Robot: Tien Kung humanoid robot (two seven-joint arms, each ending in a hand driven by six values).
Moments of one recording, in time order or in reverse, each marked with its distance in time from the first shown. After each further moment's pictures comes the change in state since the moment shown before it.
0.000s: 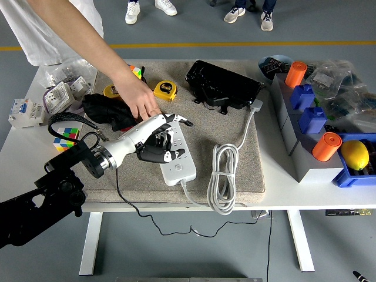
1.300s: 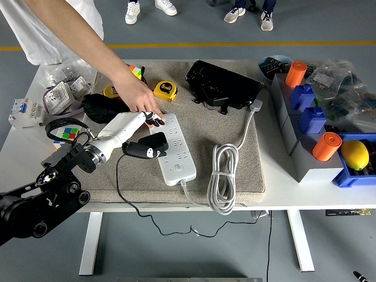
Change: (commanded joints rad) left arm -0.061 -0.049 0.059 0.309 0.342 0.150 0.017; right arm -0.002 -0.009 -0.011 0.006 0.000 0.001 0.001
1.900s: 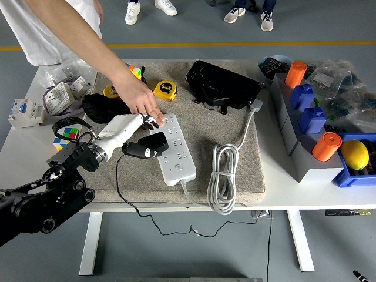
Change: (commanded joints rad) left arm -0.033 -0.038 0.029 0.082 0.009 -0.009 0.064; right arm -0.002 0.004 0.010 0.000 -0.002 0.000 0.000
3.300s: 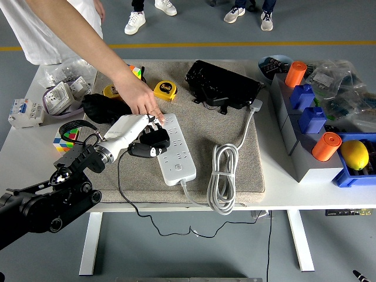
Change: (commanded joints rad) left arm -0.021 -0.024 0.045 0.040 -0.027 0.073 -0.041; right arm 0.002 0.003 0.008 0.001 -0.008 -0.001 0.001
